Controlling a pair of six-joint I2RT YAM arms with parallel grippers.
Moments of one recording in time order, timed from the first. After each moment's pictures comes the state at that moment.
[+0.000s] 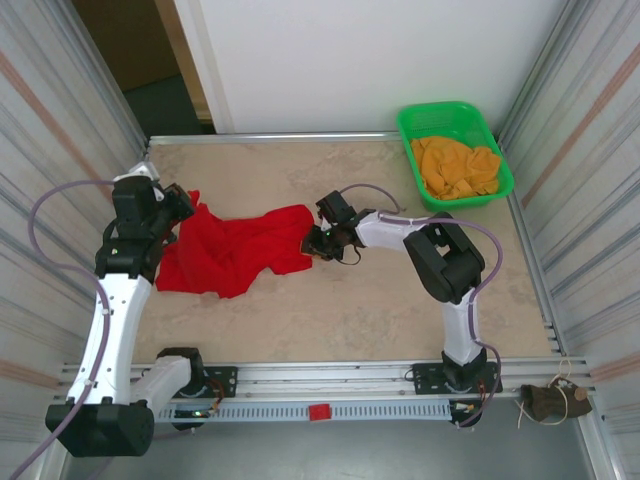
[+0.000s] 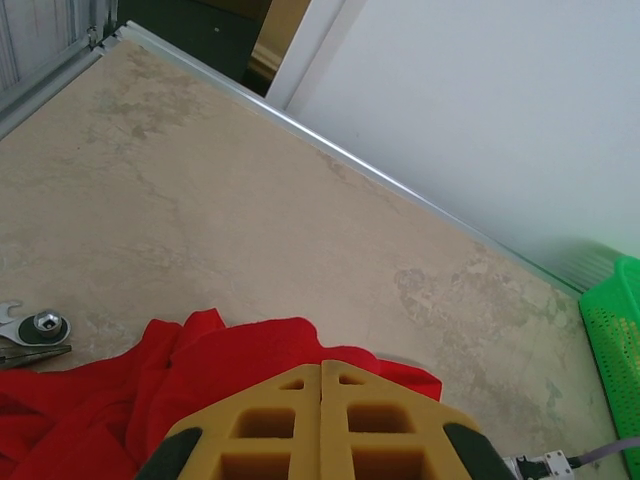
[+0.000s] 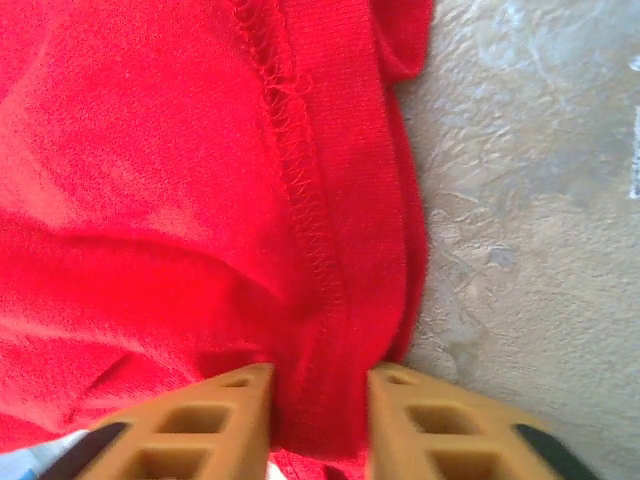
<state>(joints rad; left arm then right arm) -0.01 0.96 1.05 -0.55 0.00 -0.53 0.69 2.03 1.29 -0.27 -0.37 0.89</state>
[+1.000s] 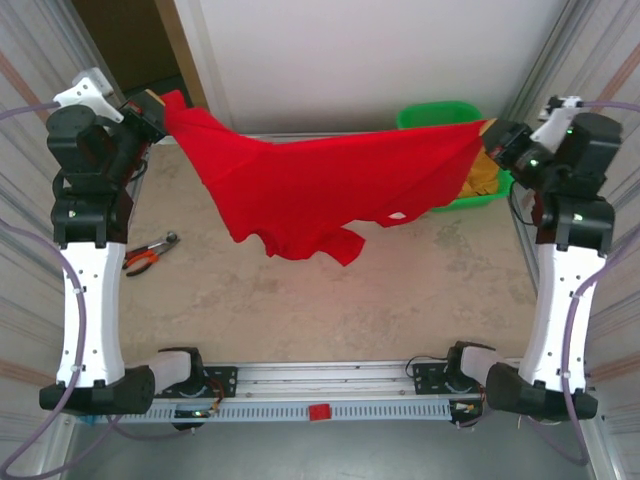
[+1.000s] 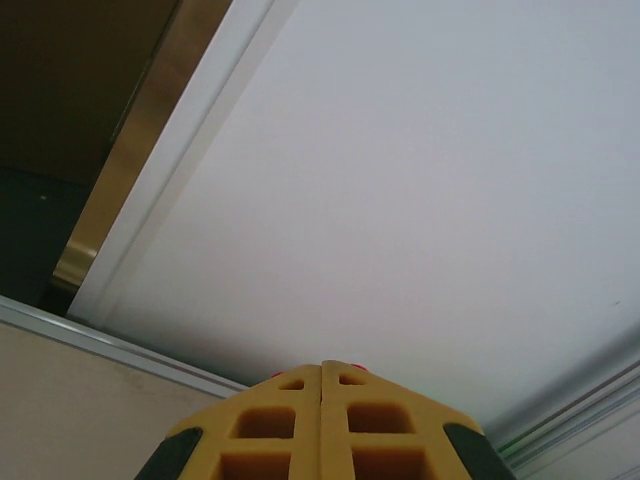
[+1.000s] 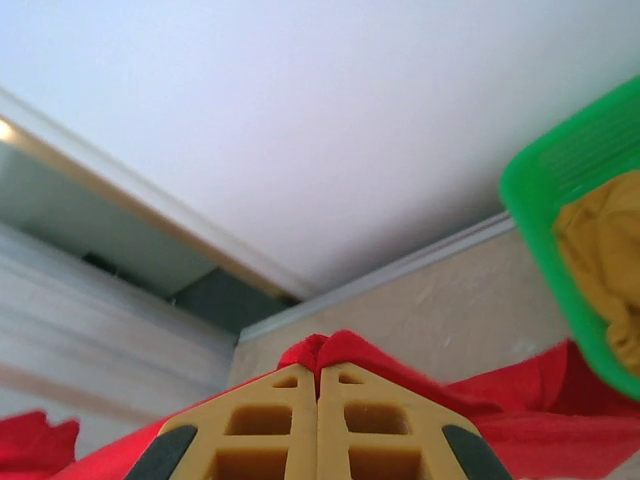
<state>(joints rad) 0.01 1.18 1.66 -0.48 0.14 -0.64 -0.21 1.14 1.69 -0.76 -0.52 0.67</state>
